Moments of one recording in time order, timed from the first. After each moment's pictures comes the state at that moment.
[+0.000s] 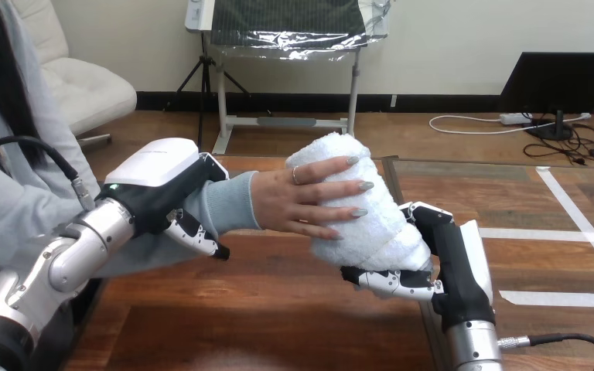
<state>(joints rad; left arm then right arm) -0.59 0.62 -0.34 0.79 0.59 -0.59 -0.05 -0.36 -0.15 0.08 1.20 -0.38 -1.00 -0.44</state>
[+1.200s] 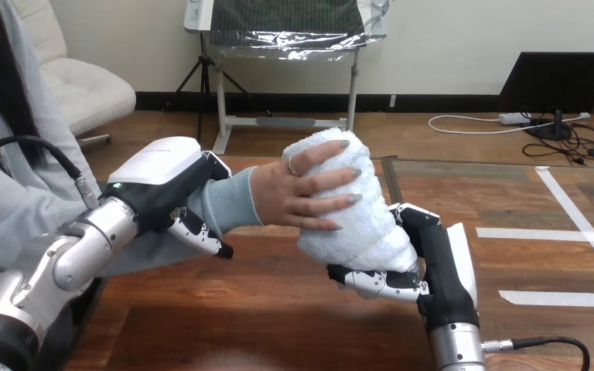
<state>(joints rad) -0.59 0.60 -0.33 0.79 0.58 -0.57 -0.05 -0.36 -0.09 0.08 1.21 -0.38 -1.00 -0.46</state>
